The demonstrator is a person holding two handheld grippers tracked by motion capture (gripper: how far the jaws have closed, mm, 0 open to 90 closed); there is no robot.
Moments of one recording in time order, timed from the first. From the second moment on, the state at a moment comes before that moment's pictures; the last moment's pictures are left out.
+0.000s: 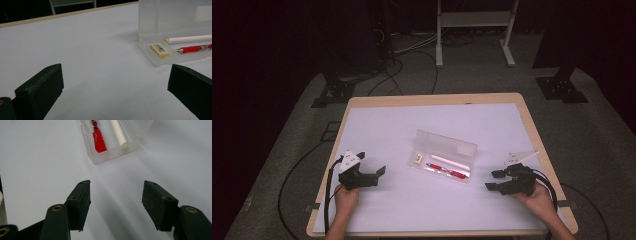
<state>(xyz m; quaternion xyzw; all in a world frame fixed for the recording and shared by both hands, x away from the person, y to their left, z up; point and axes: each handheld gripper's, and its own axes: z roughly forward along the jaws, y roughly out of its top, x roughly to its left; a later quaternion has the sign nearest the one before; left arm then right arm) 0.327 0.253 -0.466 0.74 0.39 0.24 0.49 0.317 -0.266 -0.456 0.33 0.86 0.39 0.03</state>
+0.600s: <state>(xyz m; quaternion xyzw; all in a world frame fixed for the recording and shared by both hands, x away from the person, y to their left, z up) 0.327 0.253 -0.466 0.74 0.39 0.24 0.49 0.307 -0.283 -0.462 0.35 0.85 0.39 0.04</state>
